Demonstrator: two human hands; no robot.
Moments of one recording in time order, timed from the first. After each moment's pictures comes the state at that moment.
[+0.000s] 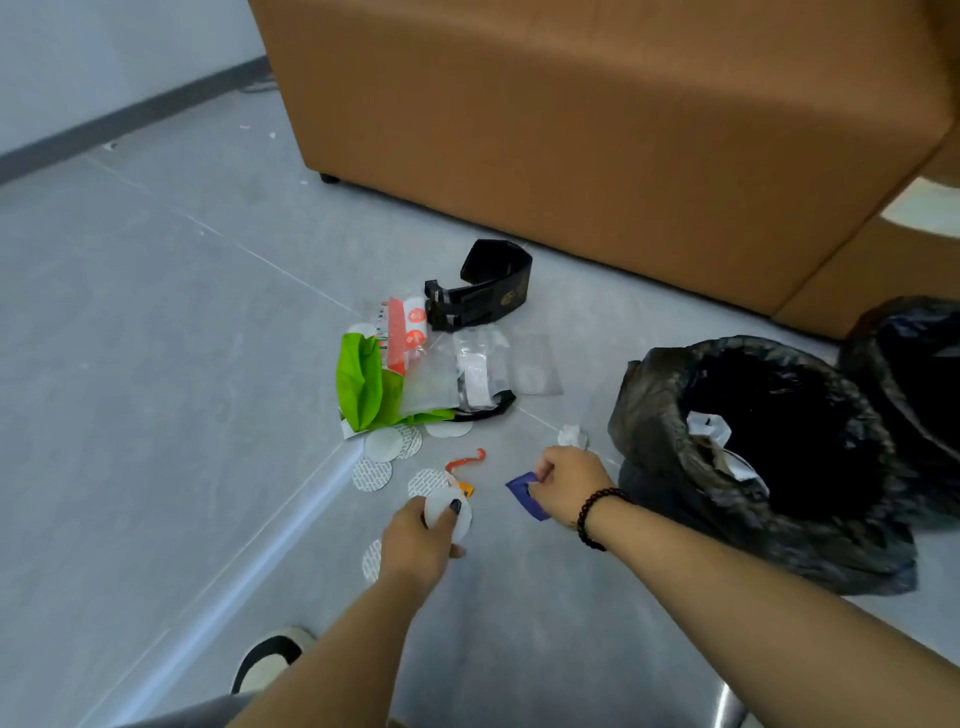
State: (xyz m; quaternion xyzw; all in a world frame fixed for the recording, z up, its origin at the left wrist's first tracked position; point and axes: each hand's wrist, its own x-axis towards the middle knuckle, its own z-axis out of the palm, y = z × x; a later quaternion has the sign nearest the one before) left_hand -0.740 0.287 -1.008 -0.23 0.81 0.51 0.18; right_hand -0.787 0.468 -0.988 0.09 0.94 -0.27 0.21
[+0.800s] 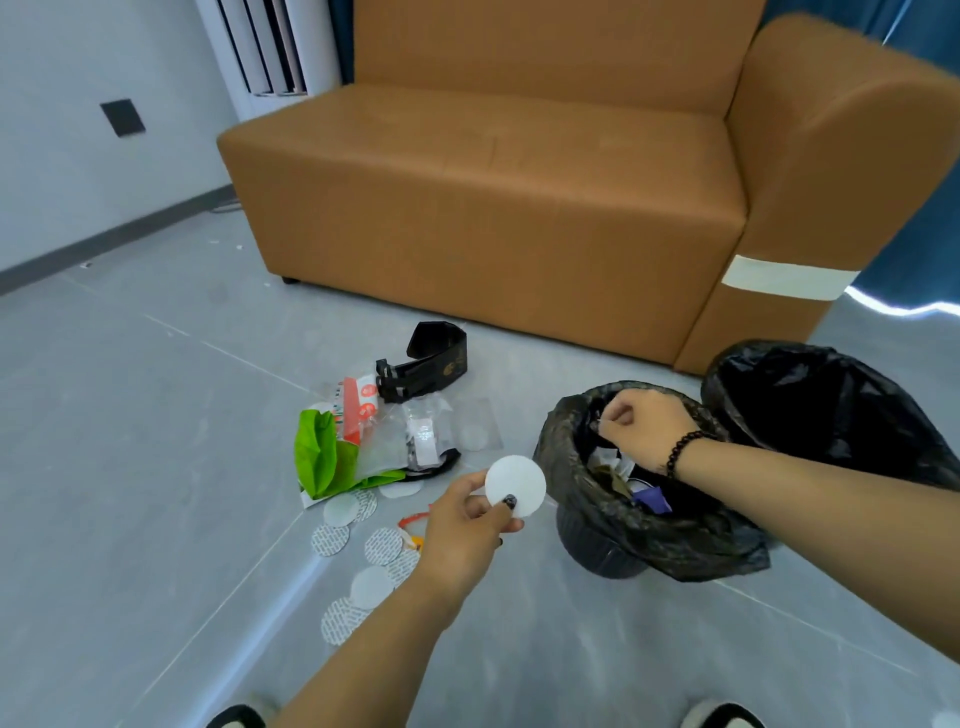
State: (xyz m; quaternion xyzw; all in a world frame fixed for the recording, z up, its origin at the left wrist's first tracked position) left_hand -0.713 0.383 -0.879 -0.08 0.70 0.68 0.20; right_hand -0.764 0.604 -0.833 0.14 0.96 -0.25 0.05
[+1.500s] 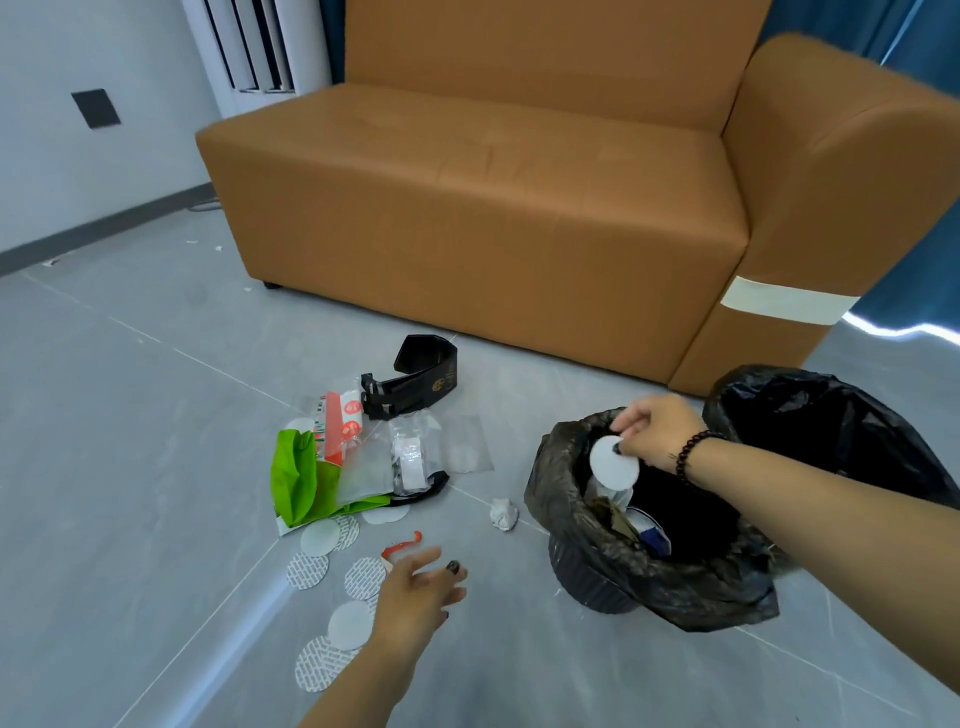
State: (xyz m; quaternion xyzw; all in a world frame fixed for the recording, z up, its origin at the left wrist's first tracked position) left_hand -0.734 0.353 -0.943 -0.23 0.66 0.68 0.23; right_hand -0.806 0.629 -0.836 0.20 0.92 -0.33 0.06
